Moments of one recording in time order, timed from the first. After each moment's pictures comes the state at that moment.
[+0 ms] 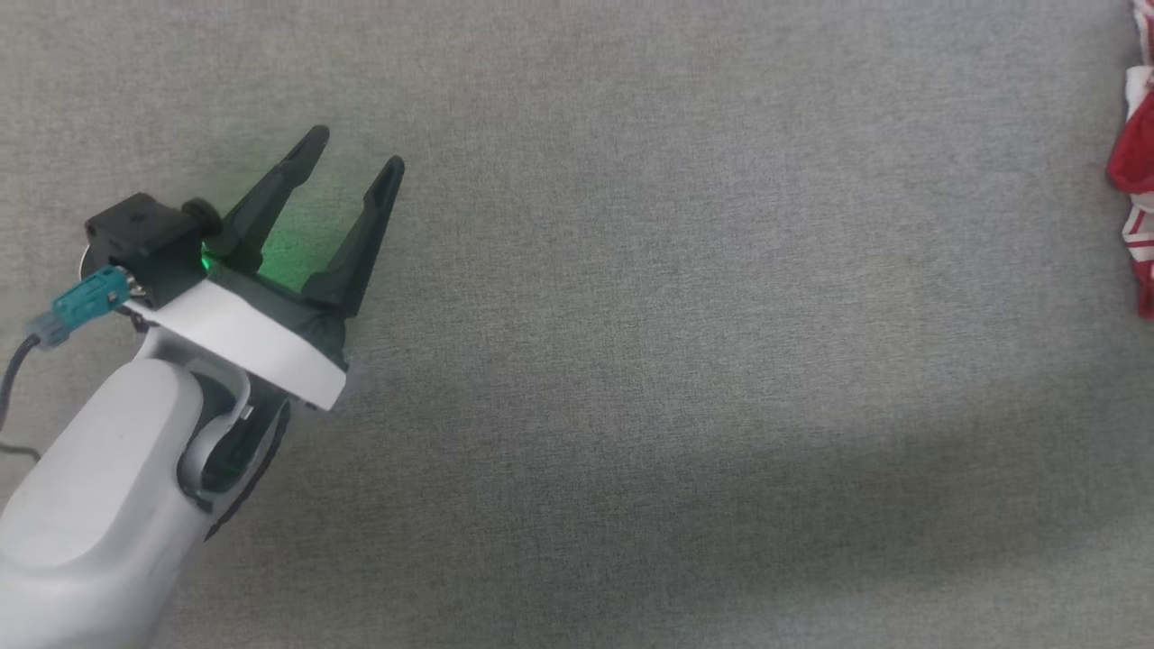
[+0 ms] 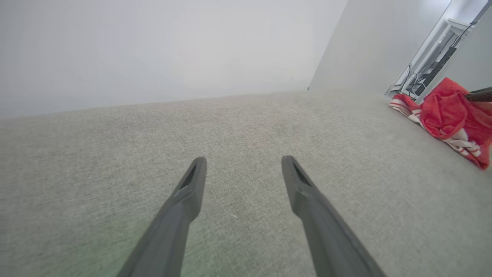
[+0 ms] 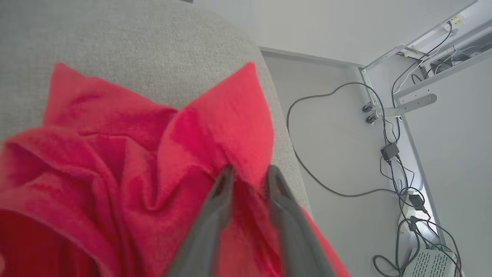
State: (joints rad) left arm -0.63 0.55 -0.50 0.22 -0.74 -0.13 -0.24; right arm -0.90 -0.52 -0.28 0.62 -0.06 0.13 0.50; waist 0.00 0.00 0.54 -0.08
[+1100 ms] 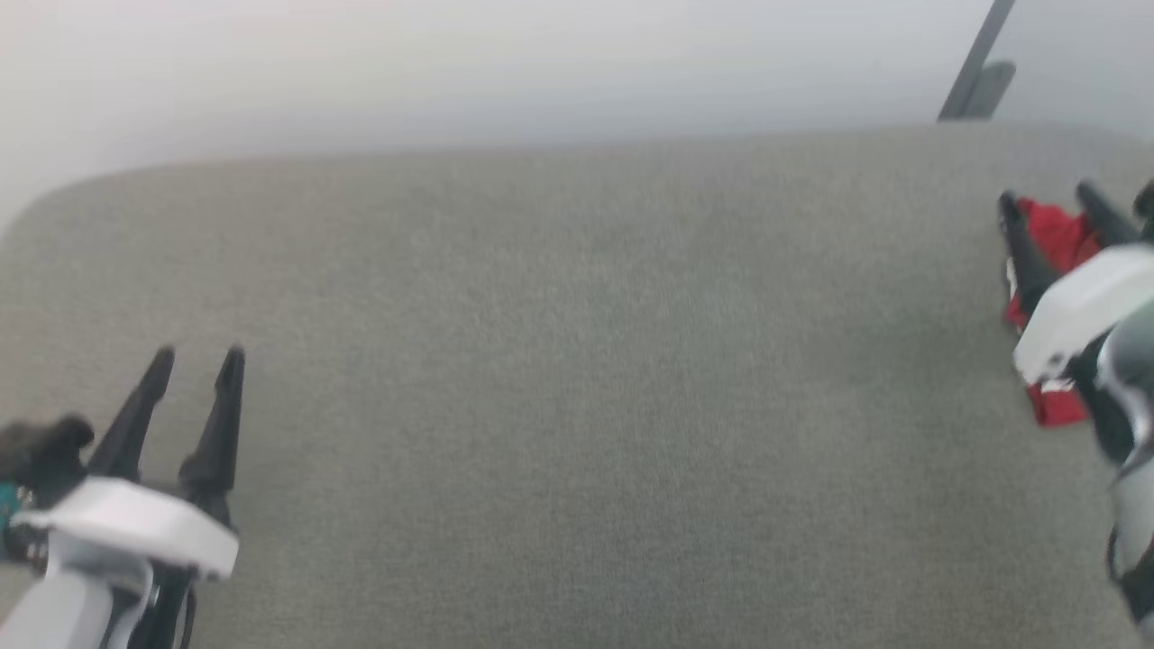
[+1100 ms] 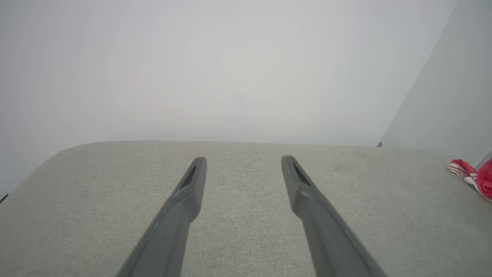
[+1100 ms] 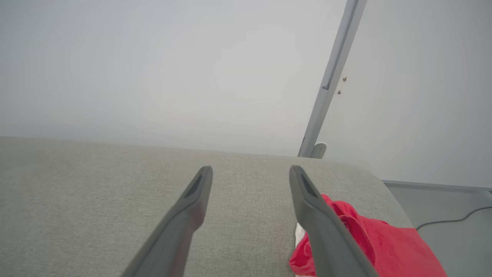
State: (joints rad) left arm -0.19 0.56 -0.20 0.21 -0.74 -0.04 -0.26; right arm -0.54 -0.32 -0.04 0.40 0.26 0.13 0.14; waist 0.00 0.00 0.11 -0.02
